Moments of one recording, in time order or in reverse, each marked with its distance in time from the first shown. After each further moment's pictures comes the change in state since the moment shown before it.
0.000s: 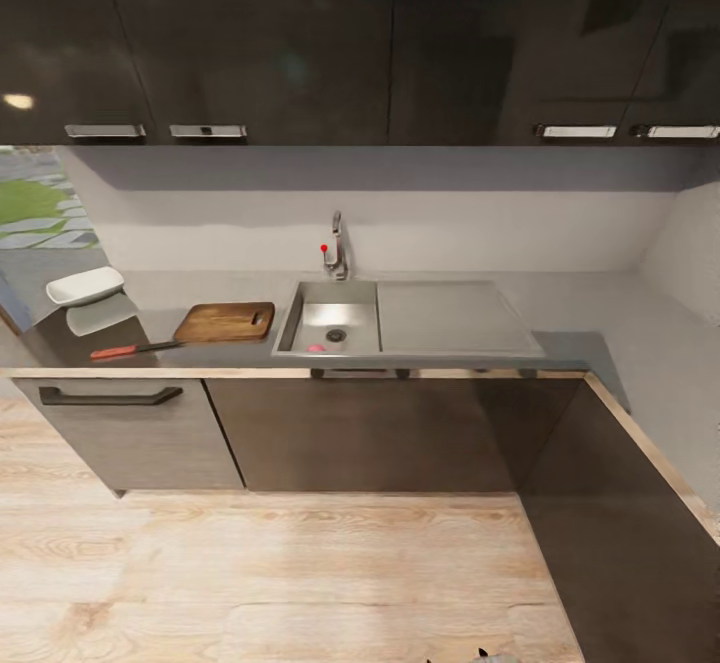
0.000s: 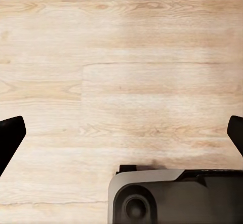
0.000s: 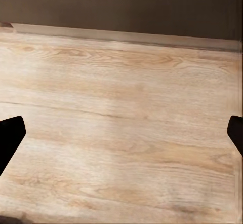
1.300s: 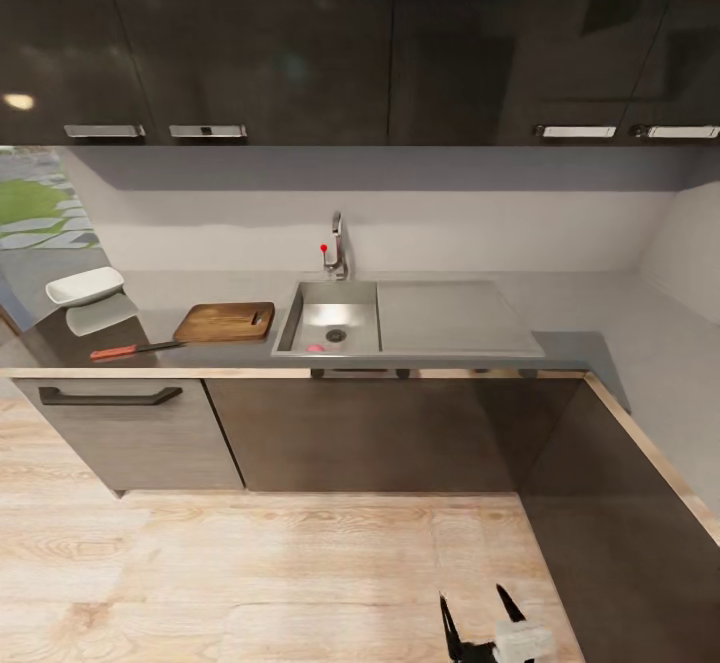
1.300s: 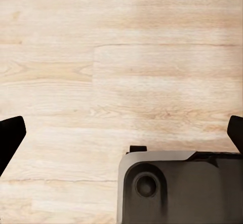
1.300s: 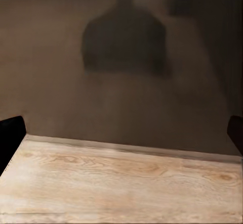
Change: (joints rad) left arm 0.002 0.000 0.002 0.055 0.001 0.006 0.048; right arm 0.423 -0.067 0.007 -0.980 0.006 0.108 -0.004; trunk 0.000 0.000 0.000
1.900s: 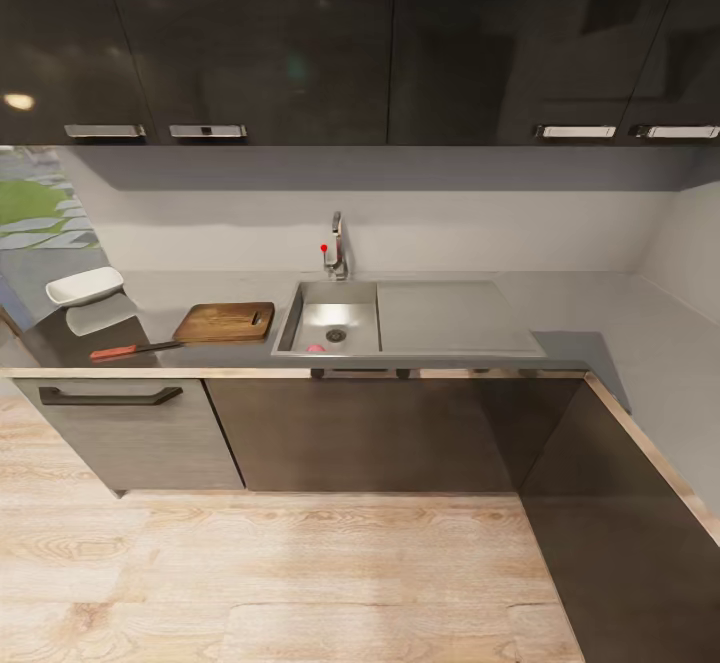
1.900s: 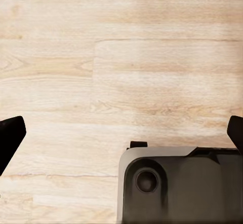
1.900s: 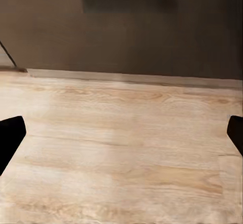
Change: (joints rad) left arm 0.000 -0.001 0.001 -0.007 0.000 0.028 0.003; right arm 0.196 0.005 -0.005 0.112 -0.003 -0.083 -0.001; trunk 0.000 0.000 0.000
